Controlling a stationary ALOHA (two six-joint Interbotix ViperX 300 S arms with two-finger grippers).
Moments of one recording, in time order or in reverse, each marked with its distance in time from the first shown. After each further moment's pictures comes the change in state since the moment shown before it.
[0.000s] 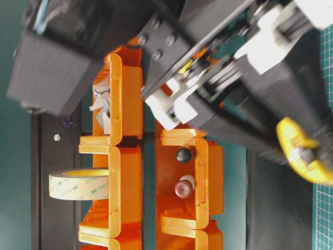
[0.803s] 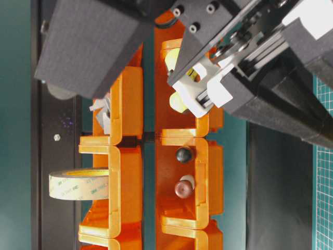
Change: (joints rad) left arm 0.000 0.002 0.012 0.002 0.038 -0.002; right arm 0.020 0.038 0.003 0.044 0.015 -0.006
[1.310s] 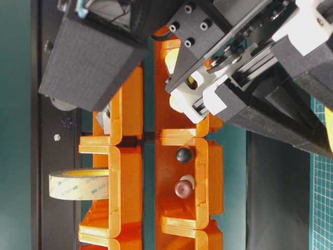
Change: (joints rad) left arm 0.000 -0.002 -0.002 0.000 0.000 -0.008; right arm -0.021 -0.002 -0.003 0.000 -0.002 -0.005
